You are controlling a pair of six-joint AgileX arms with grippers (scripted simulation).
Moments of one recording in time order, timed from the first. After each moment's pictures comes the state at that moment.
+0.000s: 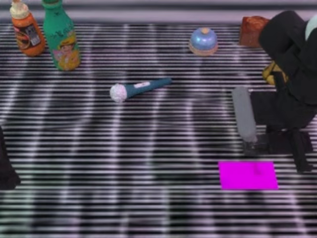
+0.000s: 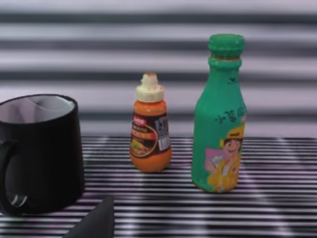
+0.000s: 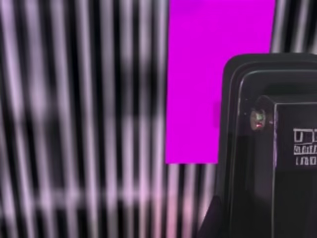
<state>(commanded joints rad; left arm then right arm) 0.00 0.00 0.00 0.00 0.00 0.00 0.45 1.70 1.28 -1.07 -0.04 -1.14</state>
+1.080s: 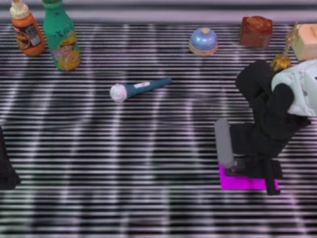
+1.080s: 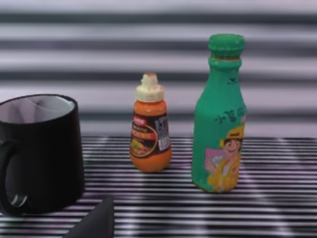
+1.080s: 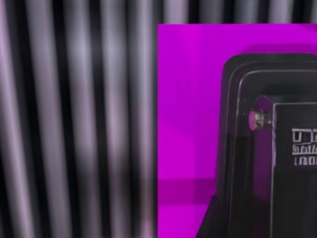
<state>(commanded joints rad) 0.00 0.00 0.00 0.00 0.00 0.00 0.47 1.89 1.09 -0.69 -0.04 -1.09</state>
